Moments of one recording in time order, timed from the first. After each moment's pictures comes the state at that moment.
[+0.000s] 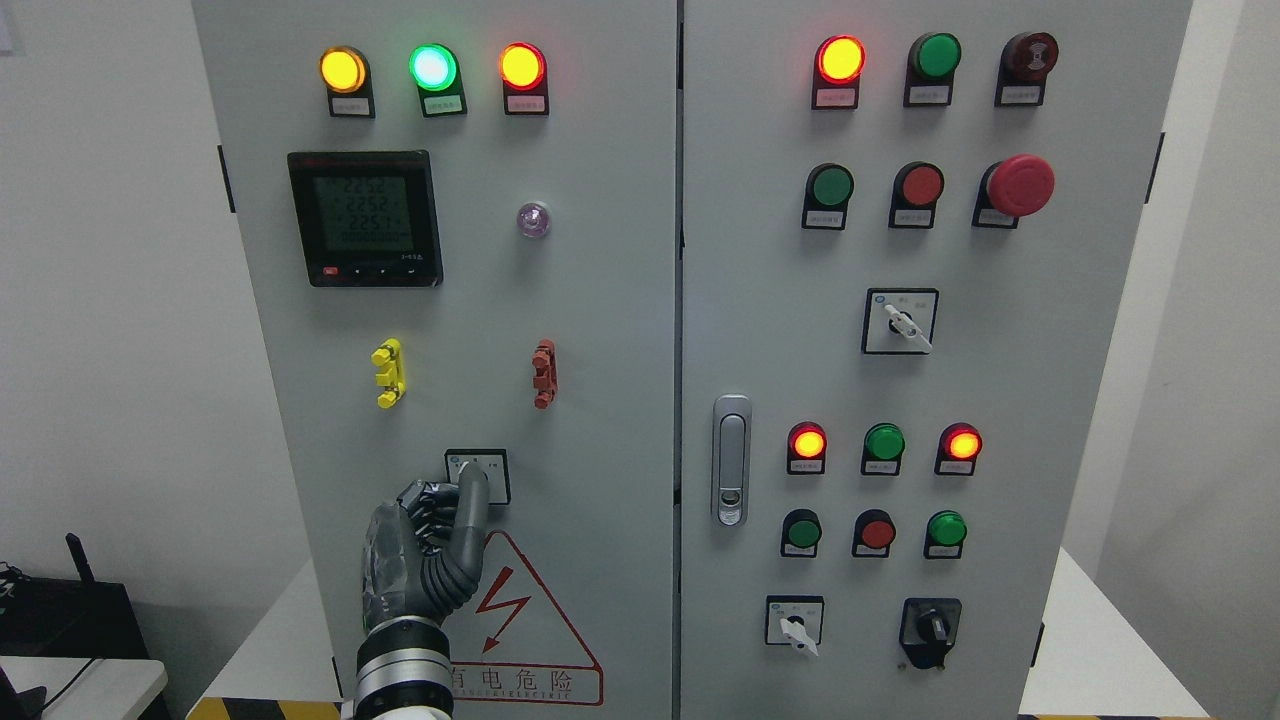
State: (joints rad) left arm -0.49 -0.11 -0.13 -1.83 -0.26 0.59 0.33; right arm 0.09 0.12 0.00 -0.13 0.00 0.00 0.00
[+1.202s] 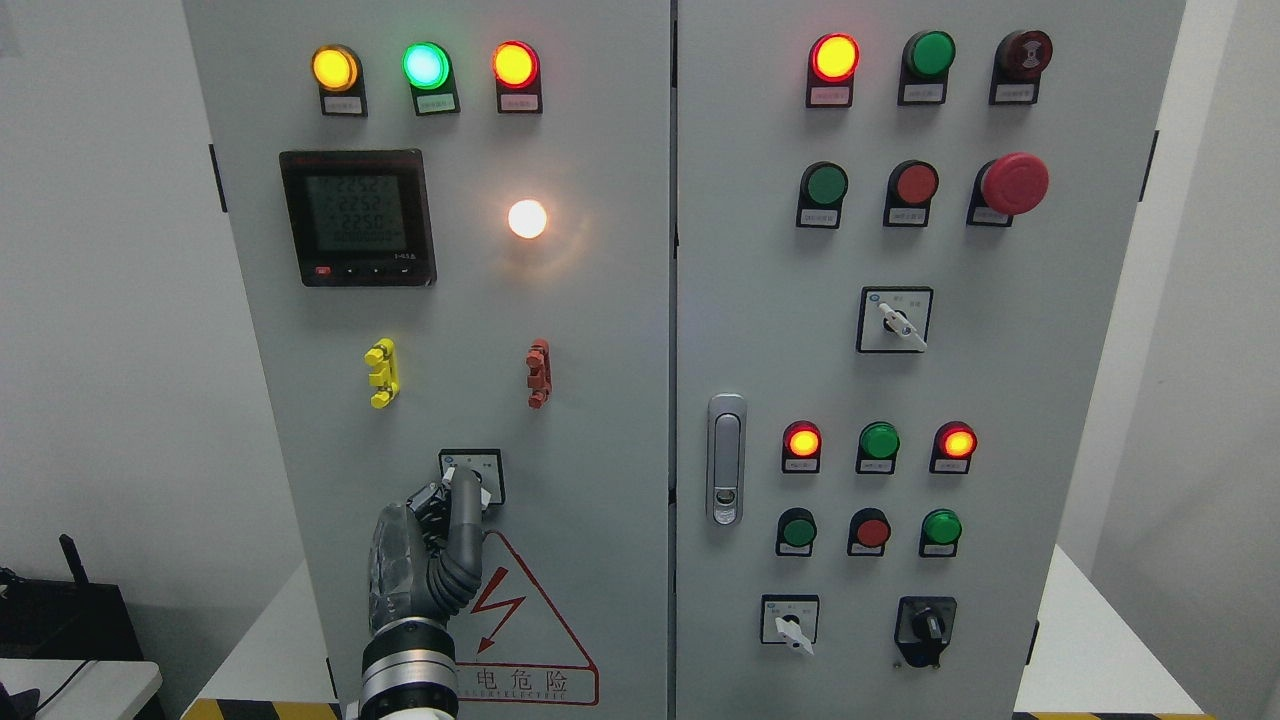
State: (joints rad) left arm -0.49 -0.11 -0.14 -1.83 -0.25 0.59 0.33; right arm 0.09 0.12 0.00 -0.13 0.00 0.00 0.00
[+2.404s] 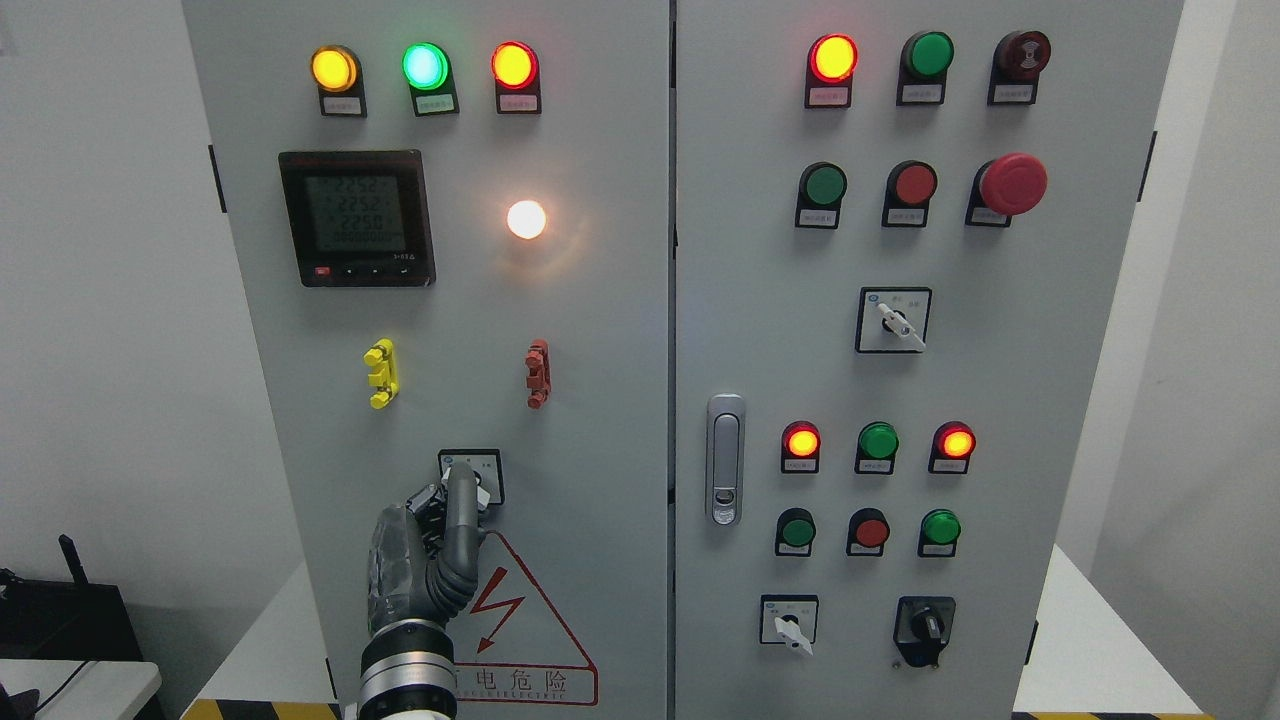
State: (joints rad) left arm -0.48 -0.11 -0.14 -1.83 -0.25 0.59 0.33; right arm 0.09 0.12 0.00 -0.13 0.00 0.00 0.00
